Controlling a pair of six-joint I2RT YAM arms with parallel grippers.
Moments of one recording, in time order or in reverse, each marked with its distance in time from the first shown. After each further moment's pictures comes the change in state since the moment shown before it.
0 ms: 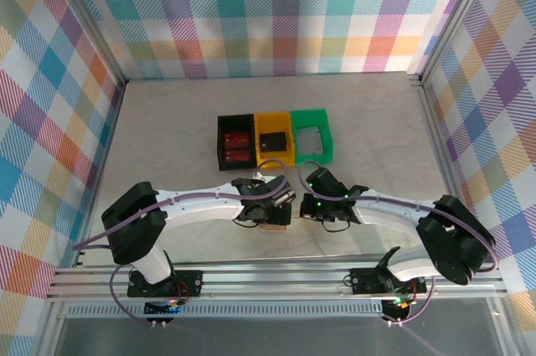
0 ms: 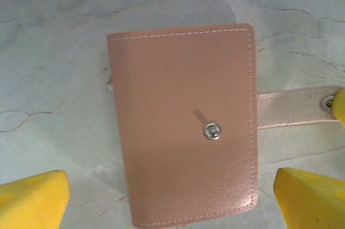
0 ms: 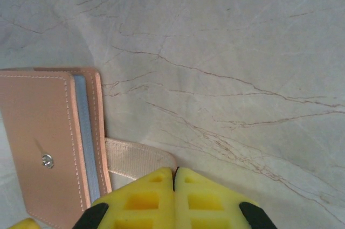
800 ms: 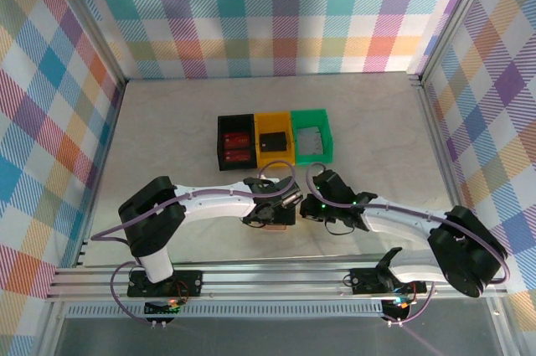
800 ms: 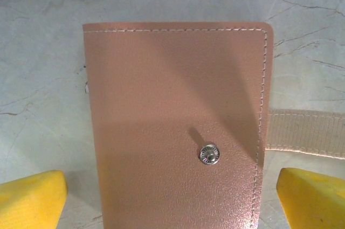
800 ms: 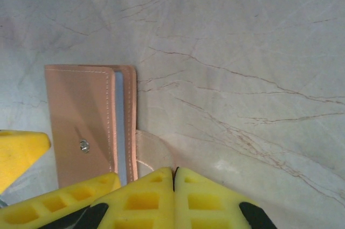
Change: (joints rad) left arm -0.004 0.106 0.051 -0.008 0.012 -0.075; right arm -0.007 -0.096 -0.084 0.112 -0.045 -0.001
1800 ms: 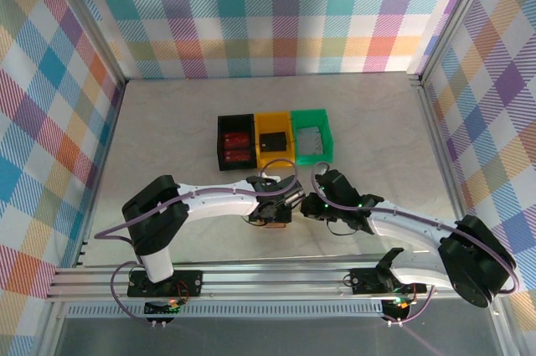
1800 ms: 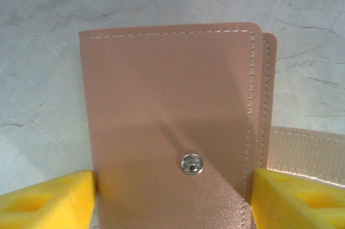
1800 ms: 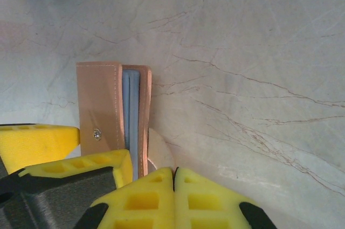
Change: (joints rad) left arm -0.002 0.017 0.035 -0.021 -0.038 -0.008; right arm -0.018 -0.076 -0.021 0.014 -0.011 0.000
